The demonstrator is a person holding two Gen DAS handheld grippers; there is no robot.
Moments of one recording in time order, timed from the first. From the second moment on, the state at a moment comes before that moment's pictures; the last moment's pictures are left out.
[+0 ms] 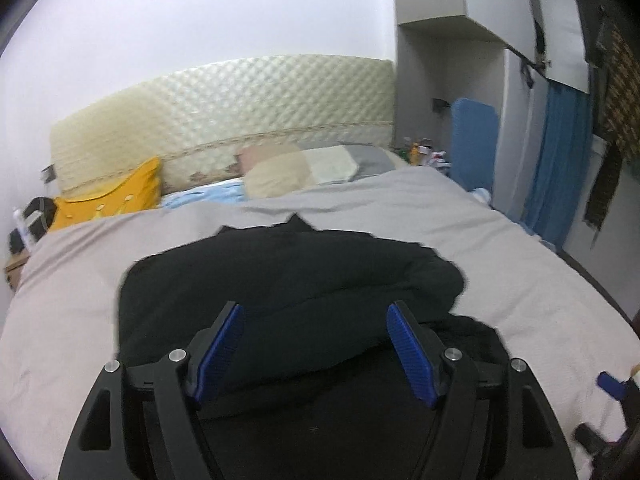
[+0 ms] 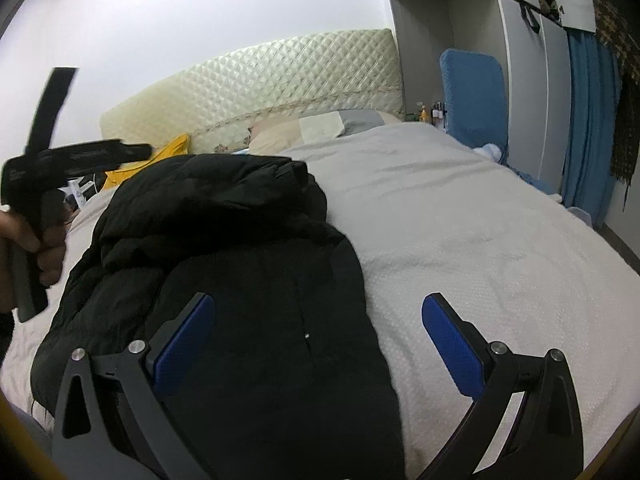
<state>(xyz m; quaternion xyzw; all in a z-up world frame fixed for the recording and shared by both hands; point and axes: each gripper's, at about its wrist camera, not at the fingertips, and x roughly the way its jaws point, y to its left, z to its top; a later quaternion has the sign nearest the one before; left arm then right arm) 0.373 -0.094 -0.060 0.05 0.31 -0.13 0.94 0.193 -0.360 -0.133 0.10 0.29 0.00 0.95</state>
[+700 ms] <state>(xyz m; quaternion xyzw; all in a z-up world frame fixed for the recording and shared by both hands) 0.524 0.016 -0.145 -0.01 0.34 -0.05 0.94 0.455 -0.234 -0.137 -0.01 0.32 0.11 0.94</state>
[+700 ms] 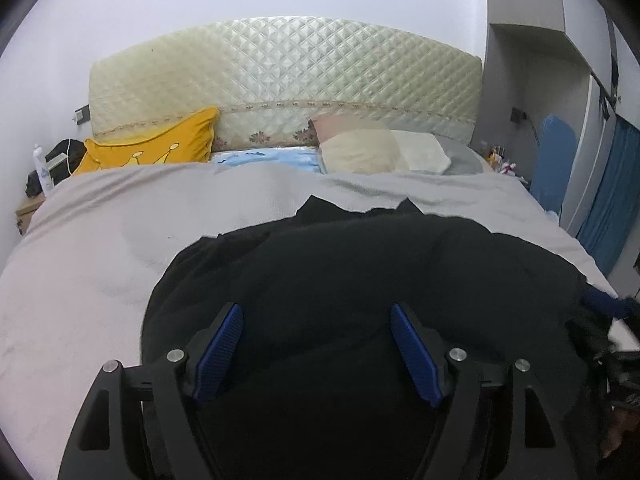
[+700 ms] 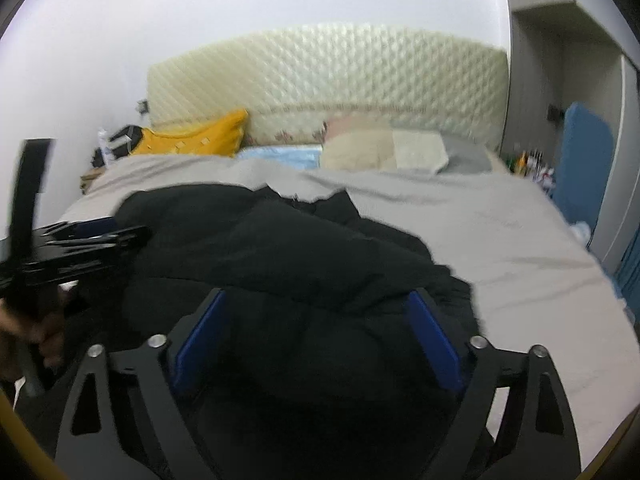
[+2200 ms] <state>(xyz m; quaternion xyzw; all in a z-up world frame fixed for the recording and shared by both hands) 0.309 0.030 0.029 -0.02 0.27 -0.06 0.96 0.301 -0.225 0.017 -0.01 0.23 0.12 0.97</state>
